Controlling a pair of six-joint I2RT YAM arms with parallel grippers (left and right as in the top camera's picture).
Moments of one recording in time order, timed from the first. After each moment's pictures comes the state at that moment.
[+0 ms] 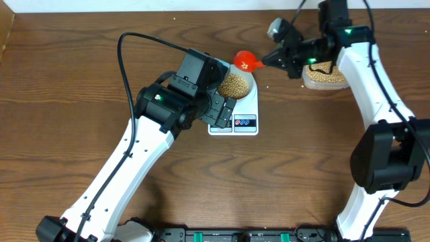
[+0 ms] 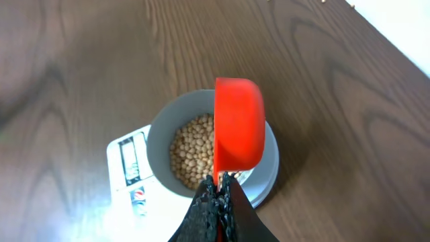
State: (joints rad) left arm -0.52 1.47 1.45 -1.00 0.02 -0.04; right arm 0.13 2.01 1.78 -0.88 -0.85 -0.87
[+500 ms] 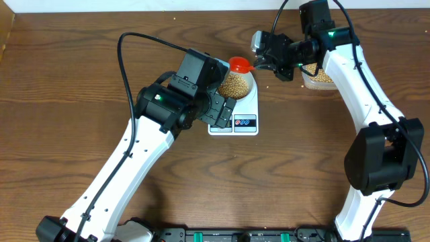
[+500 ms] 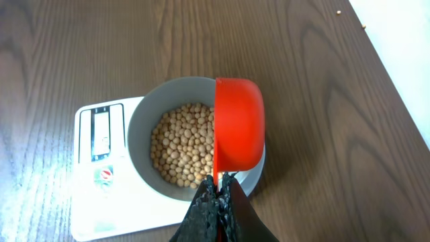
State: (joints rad) left arm -0.52 1.47 1.45 -1.00 0.02 -0.04; right arm 0.20 2.01 1.78 -0.87 -0.72 -1.08
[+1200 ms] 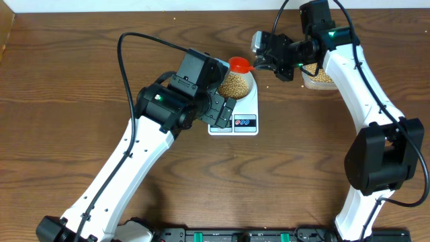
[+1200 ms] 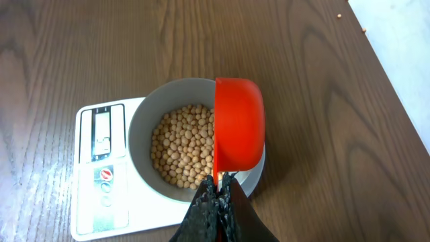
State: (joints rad) left arm -0.52 1.47 1.45 -1.00 0.02 -0.04; right arm 0.20 2.01 1.78 -0.87 -0.73 -1.09
